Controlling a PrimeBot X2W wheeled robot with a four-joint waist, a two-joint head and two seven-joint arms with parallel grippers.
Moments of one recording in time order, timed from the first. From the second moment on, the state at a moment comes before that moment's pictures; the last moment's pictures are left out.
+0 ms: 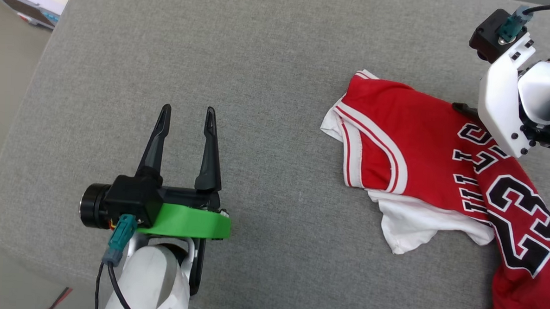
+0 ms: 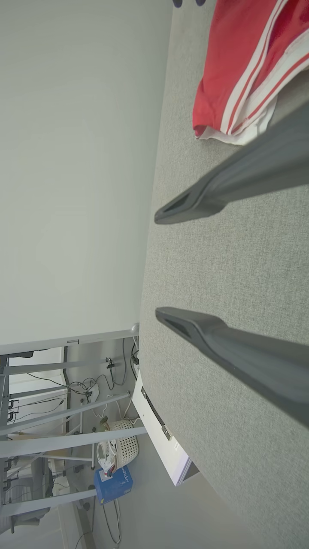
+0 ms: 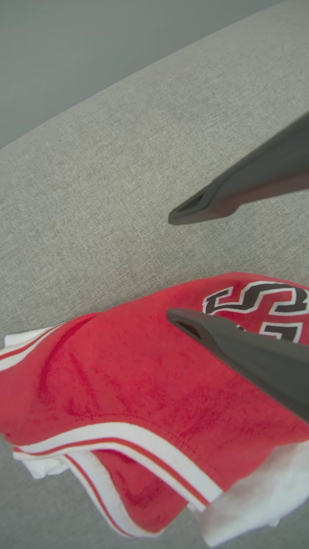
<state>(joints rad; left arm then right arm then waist) -0.21 0.05 -0.21 -0.06 -0.18 0.08 -0.26 -1.21 -0.78 1.20 0.27 0.96 0.13 0.67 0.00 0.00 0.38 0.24</state>
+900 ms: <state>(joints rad) -0.17 0.05 -0.18 -0.04 -0.18 0.11 -0.26 -1.16 -0.83 1.22 0.28 0.94 0.13 0.12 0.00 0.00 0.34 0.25</state>
